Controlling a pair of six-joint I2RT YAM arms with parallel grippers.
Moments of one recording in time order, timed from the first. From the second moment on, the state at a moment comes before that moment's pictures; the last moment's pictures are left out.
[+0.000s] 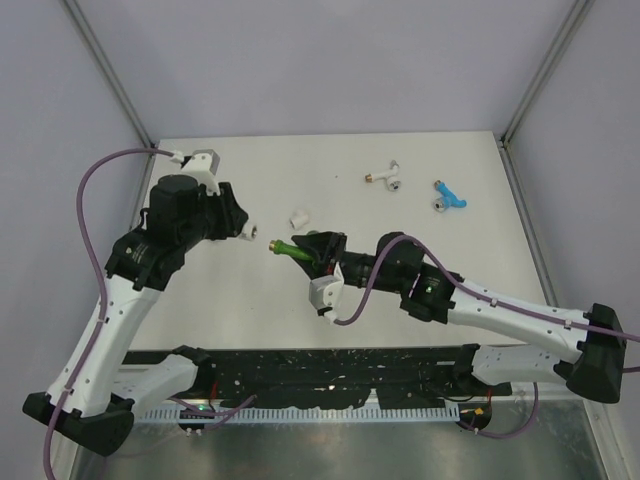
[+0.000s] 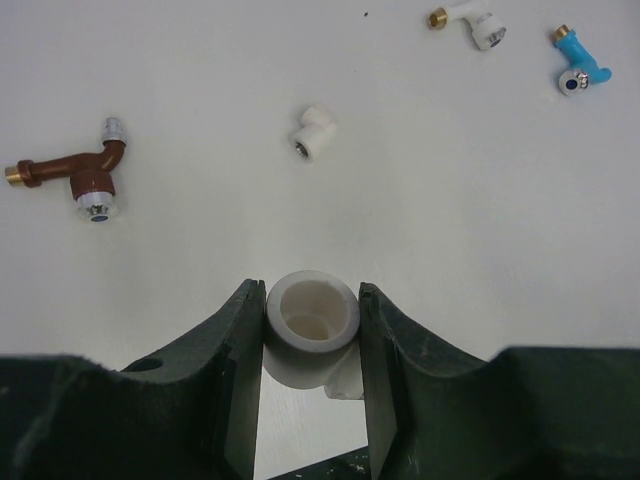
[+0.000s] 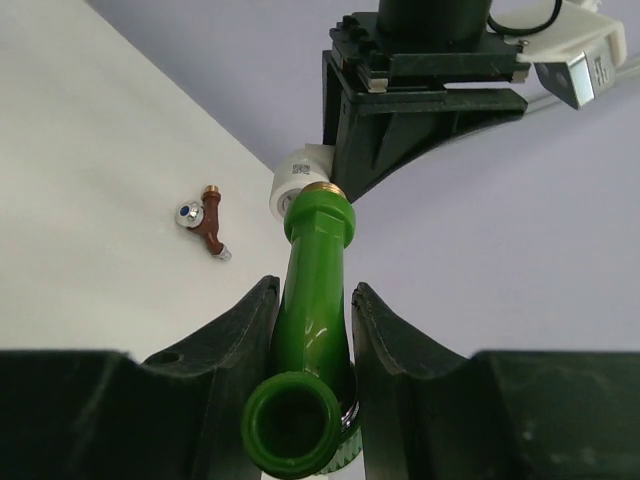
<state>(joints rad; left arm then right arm) -0.40 1.00 1.30 -0.80 -0.04 -0.32 1.06 1.12 0.88 0.27 -0.28 -1.05</state>
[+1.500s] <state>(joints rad) -0.41 0.97 1.21 -0.78 0.07 -0.42 1.10 1.34 0.84 0.46 -0.11 -1.41</state>
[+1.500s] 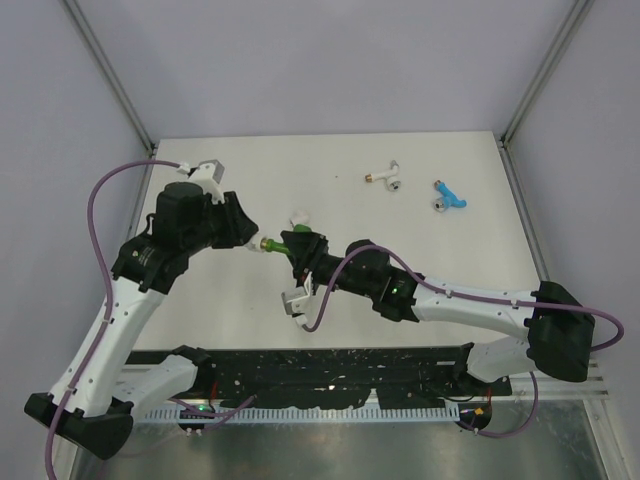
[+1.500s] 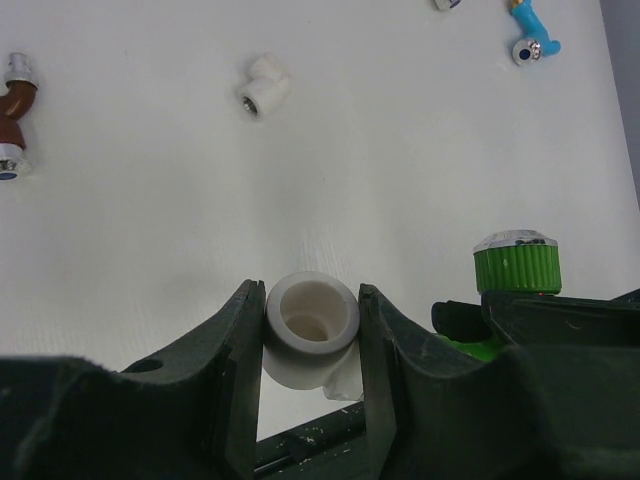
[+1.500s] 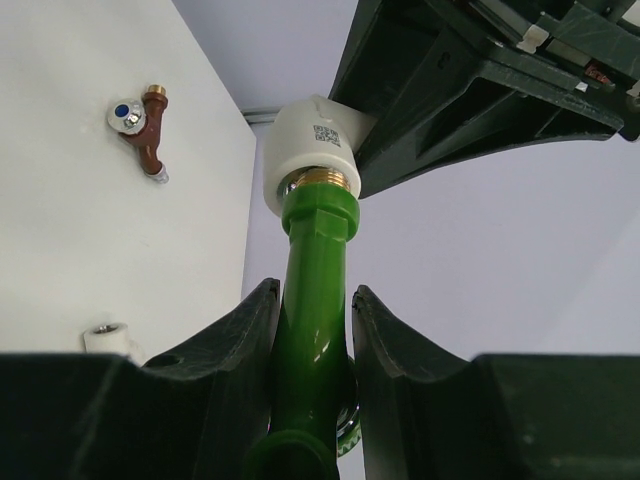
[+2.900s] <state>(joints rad) -0.46 1.03 1.28 -0.85 -0.04 -0.41 1.14 1.40 0.84 0.49 0.04 -1.54</state>
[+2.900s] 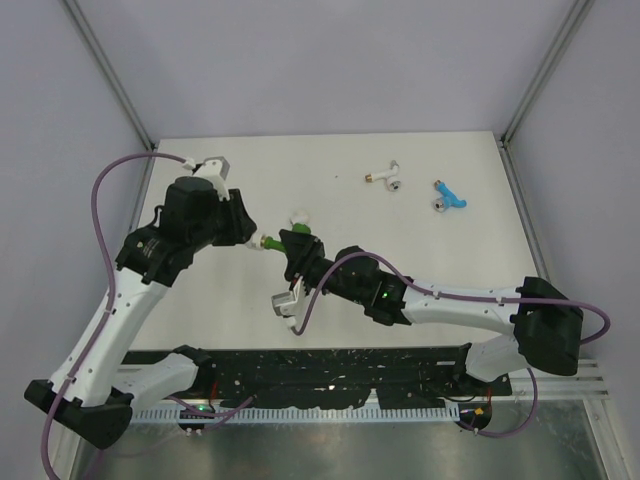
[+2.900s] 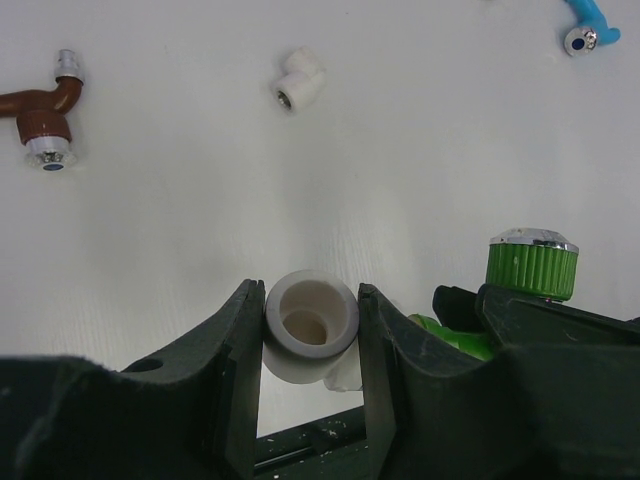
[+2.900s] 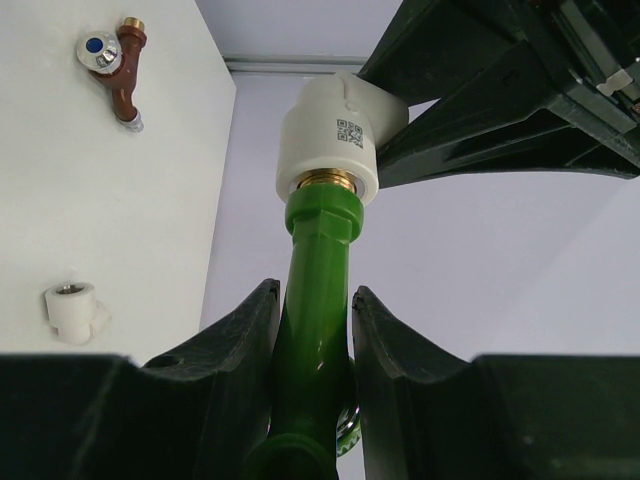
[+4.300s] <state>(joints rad) -0.52 0.84 1.05 -0.60 -0.12 -0.37 1.14 1.38 0.97 0.26 0.00 -0.99</state>
